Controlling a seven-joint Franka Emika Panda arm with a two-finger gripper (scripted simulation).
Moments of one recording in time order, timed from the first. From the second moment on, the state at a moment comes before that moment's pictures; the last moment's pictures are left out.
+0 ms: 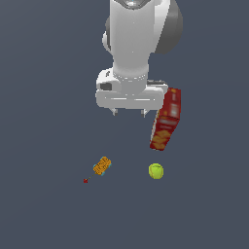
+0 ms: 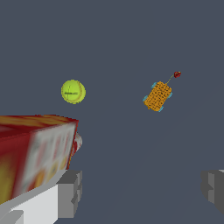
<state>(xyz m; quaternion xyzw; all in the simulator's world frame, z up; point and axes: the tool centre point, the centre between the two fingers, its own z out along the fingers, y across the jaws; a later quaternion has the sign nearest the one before) 0.002 0.016 0.288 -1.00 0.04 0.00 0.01</state>
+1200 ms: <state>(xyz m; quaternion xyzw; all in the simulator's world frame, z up) -0.006 0.105 0.194 -0.97 0.22 0.00 0.00</state>
